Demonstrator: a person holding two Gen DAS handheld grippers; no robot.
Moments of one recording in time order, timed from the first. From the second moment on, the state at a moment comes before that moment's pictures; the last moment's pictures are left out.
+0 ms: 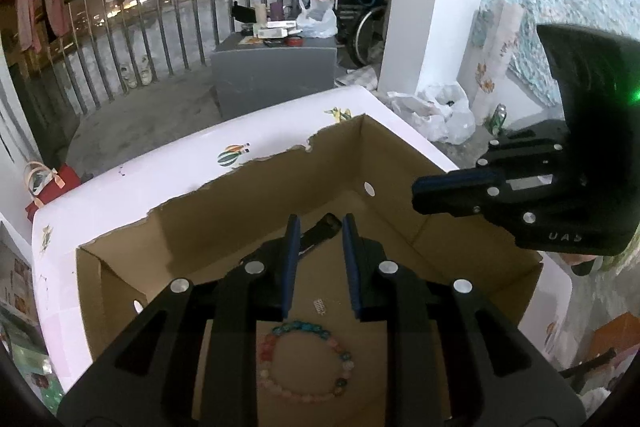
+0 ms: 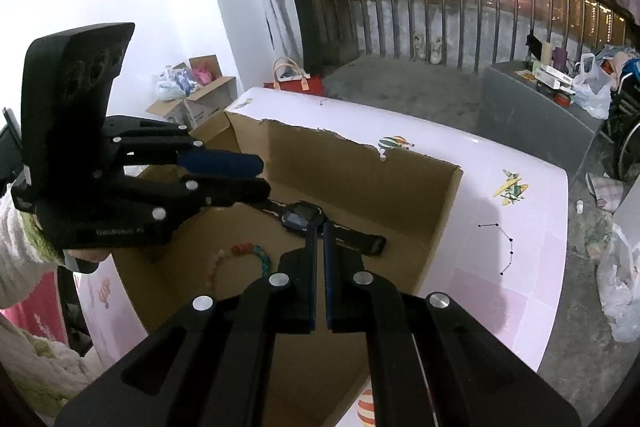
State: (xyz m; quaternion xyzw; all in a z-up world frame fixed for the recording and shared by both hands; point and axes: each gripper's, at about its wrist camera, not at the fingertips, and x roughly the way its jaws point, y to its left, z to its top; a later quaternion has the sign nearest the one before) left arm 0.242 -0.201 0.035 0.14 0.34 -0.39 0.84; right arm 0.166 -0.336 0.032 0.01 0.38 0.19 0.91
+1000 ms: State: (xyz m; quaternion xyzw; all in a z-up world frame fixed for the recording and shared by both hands) left arm 0.057 -0.009 0.059 0.05 0.25 -0.32 0.91; right arm 0.005 -0.268 0.080 -0.03 0.28 0.16 0.95
